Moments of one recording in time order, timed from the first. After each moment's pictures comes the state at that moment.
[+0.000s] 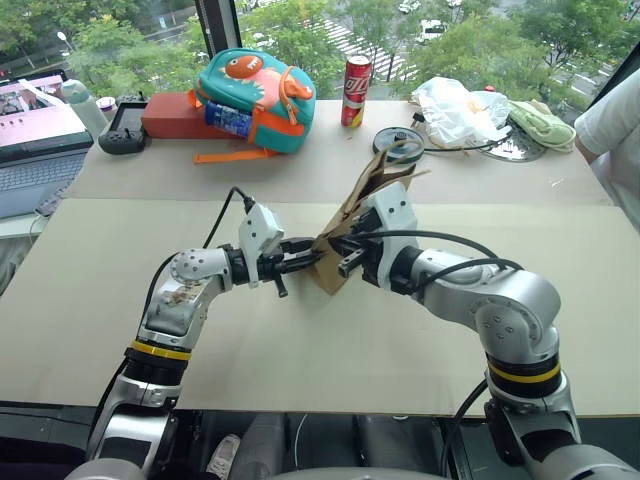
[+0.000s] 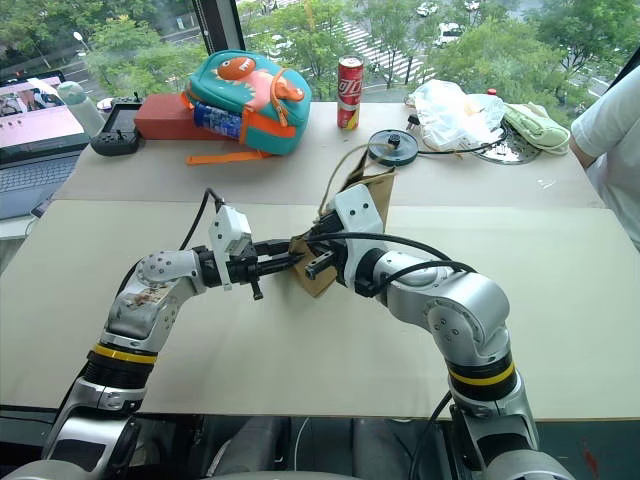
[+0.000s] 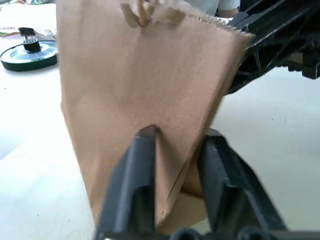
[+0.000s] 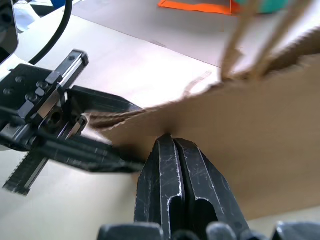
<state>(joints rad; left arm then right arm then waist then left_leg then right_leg) -0.47 0.44 -0.11 0.00 -0.31 0.30 -0.96 -0.57 -0.35 0.12 -0.53 0.79 1.21 0.00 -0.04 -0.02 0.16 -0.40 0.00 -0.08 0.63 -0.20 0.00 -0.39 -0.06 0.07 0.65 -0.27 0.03</state>
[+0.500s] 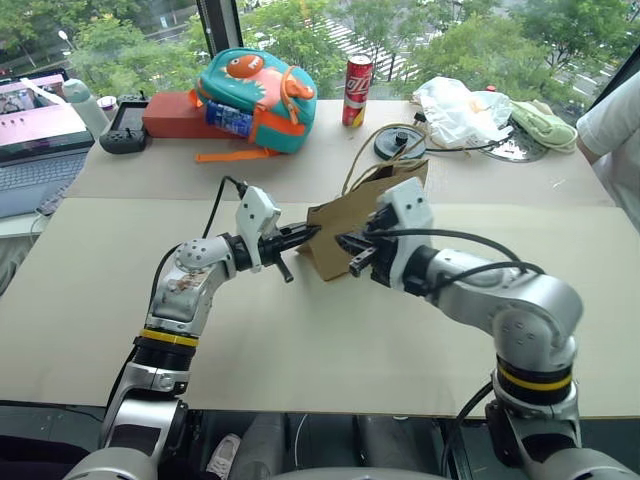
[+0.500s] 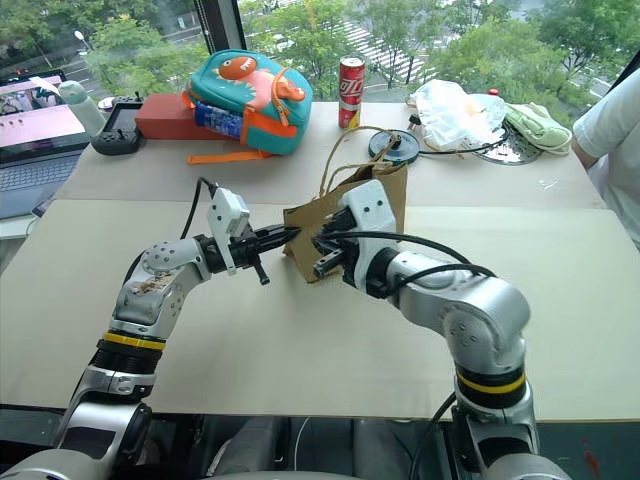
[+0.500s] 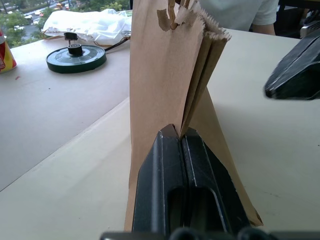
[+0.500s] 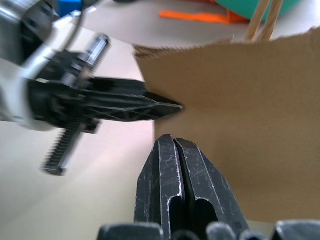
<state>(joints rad) -0.55 0.39 -0.08 0.11 -0.31 0.29 -0.87 -0.52 -0.35 -0.02 -0.64 0.87 1.27 0.06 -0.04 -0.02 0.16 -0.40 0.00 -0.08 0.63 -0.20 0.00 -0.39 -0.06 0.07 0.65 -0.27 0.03</state>
